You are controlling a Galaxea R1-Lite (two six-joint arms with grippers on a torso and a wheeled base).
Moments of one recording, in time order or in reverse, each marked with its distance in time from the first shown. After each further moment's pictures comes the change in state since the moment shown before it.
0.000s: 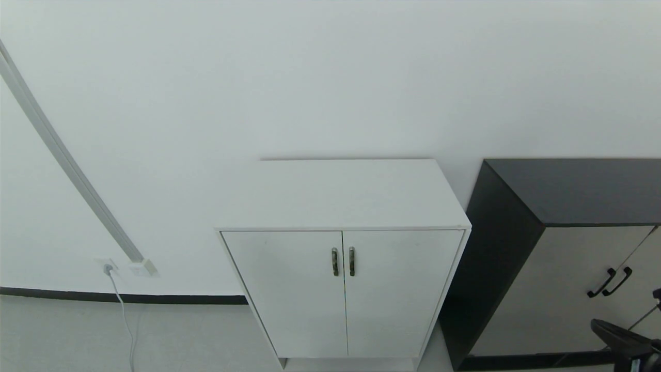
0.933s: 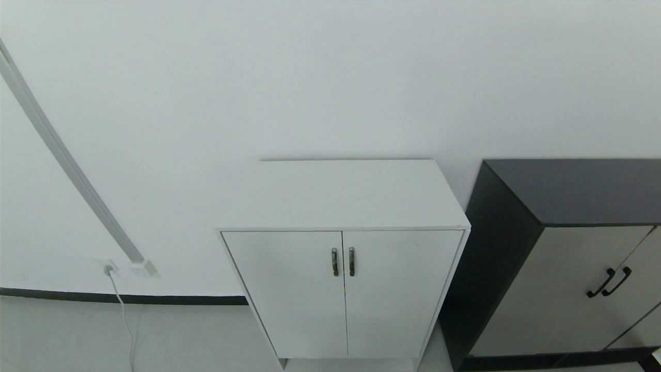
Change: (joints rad) left arm 0.001 0.000 0.000 0.000 0.000 0.000; right arm 0.023 -0.616 -0.005 0.684 0.217 -0.039
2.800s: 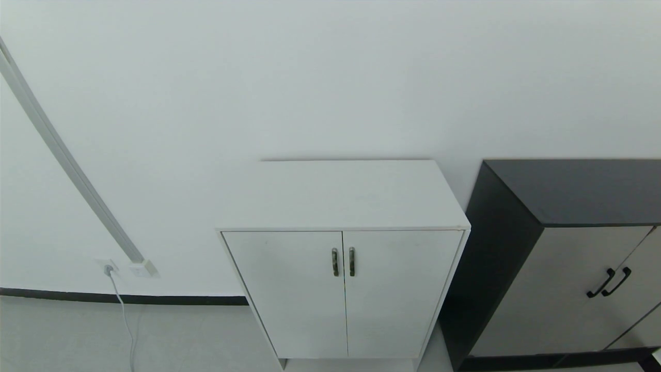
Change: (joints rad) left arm -0.001 0.000 0.000 0.000 0.002 -0.003; right arm -0.304 -0.510 0.005 0.066 -0.067 0.075
